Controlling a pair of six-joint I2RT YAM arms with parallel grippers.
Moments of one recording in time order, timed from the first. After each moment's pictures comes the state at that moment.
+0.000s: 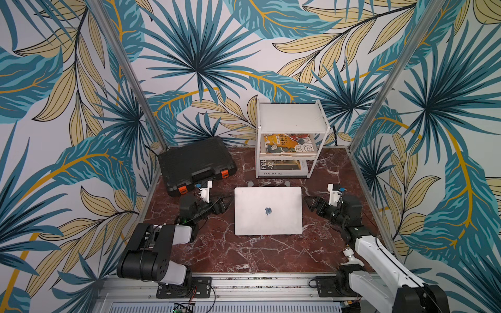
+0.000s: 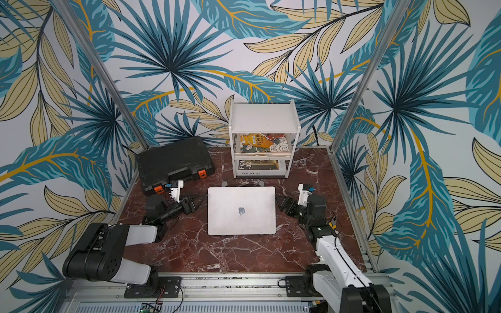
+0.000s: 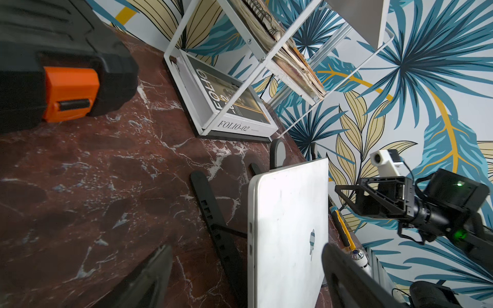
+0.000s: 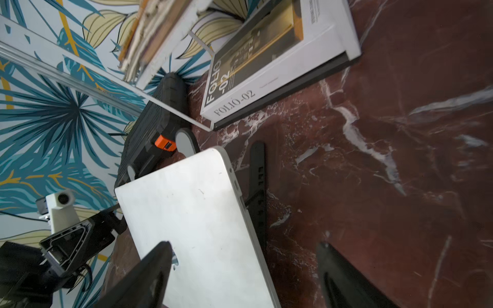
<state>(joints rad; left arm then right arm) -0.07 1.50 0.31 0.97 0.78 -0.62 0.18 1.04 0.36 0.21 -0.48 0.64</state>
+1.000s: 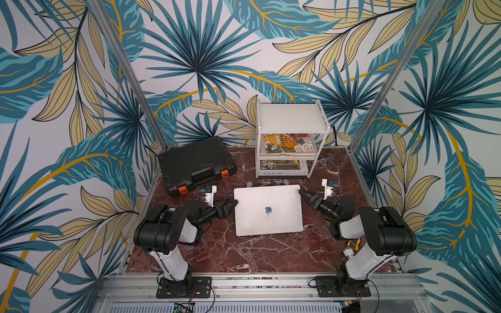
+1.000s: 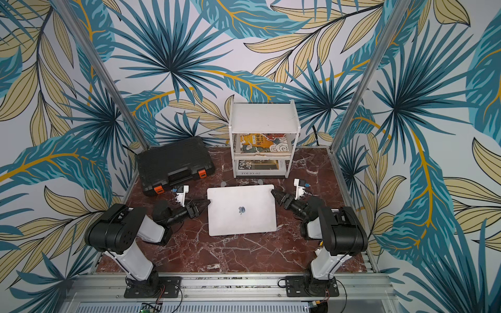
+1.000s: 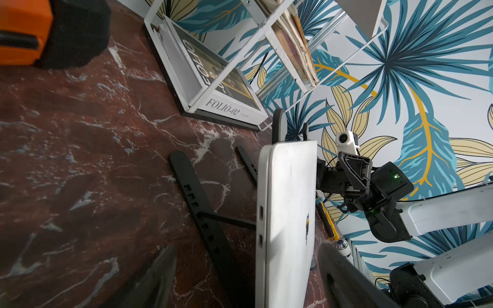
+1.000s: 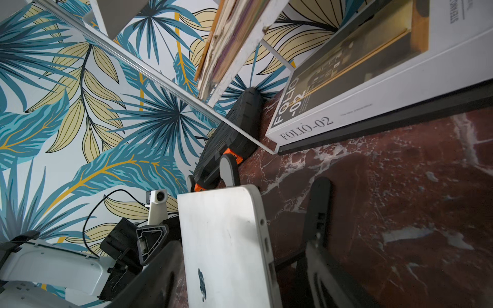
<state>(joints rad) -0.14 1.76 0.27 1.32 0.79 -0.72 0.11 1.69 0.32 1.32 -0.81 0.88</state>
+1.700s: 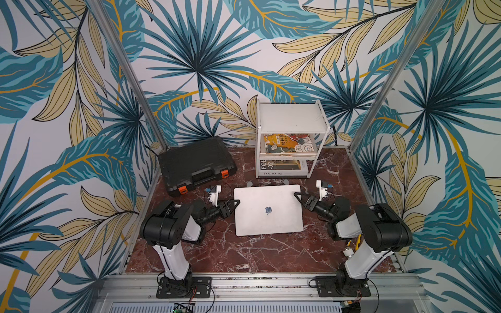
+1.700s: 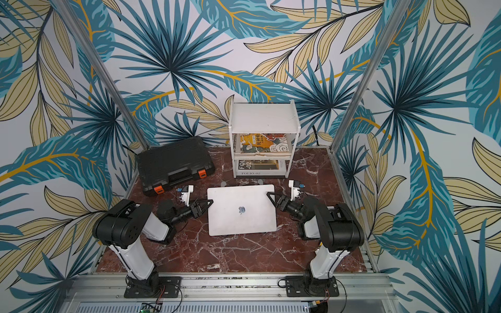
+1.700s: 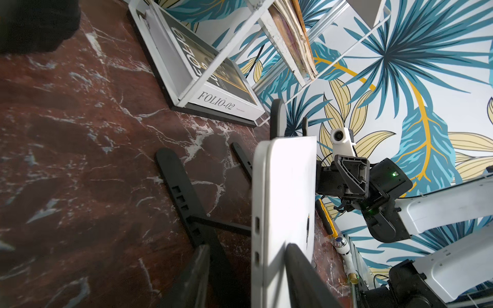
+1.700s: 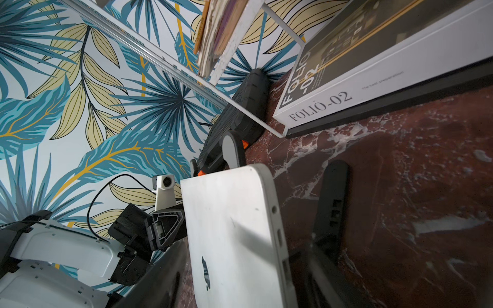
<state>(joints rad) -0.19 1.80 0.30 1.36 0.77 -0.73 0.17 1.74 0.32 1.34 -0.82 0.88</state>
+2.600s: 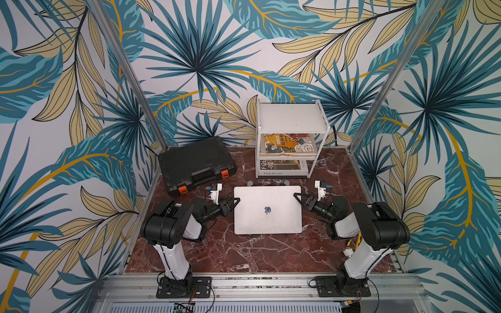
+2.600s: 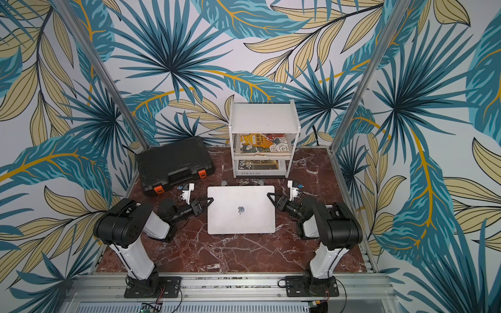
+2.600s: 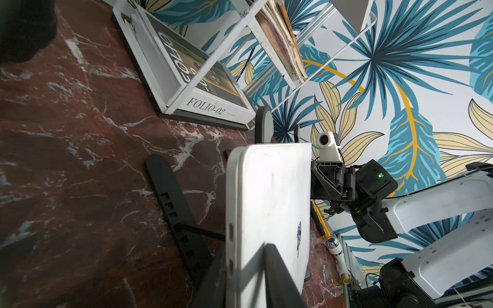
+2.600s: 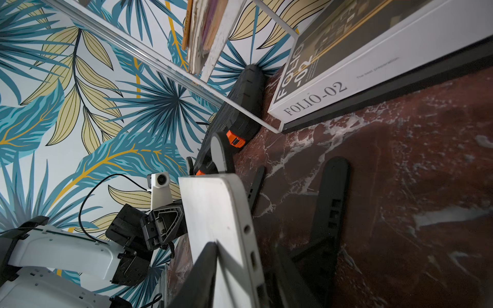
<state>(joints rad) -0.19 1.81 0.33 1.37 0.79 -0.76 0.18 1.76 0.33 1.32 -0.80 0.91</state>
